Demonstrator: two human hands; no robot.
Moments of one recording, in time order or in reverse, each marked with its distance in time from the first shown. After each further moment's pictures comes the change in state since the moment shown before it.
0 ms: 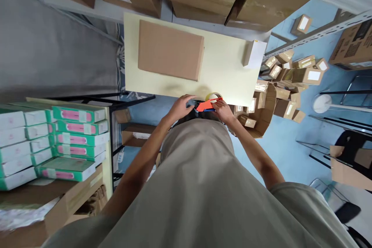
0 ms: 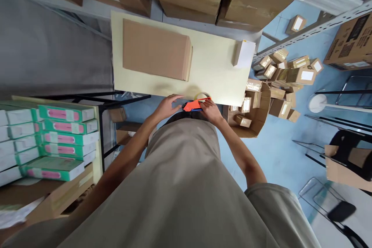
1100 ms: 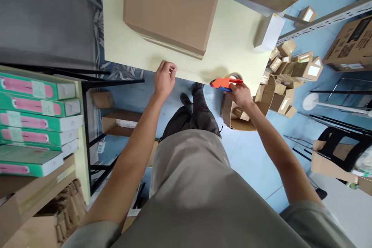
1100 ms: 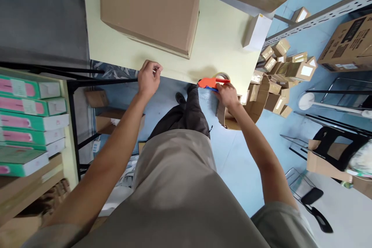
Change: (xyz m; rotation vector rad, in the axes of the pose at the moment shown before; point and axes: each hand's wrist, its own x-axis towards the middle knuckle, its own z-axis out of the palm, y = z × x) left_hand 0.015 -0.105 -0.005 0.112 0.561 0.024; right_hand -0.019 0.059 -0.005 0.117 0.158 0.300
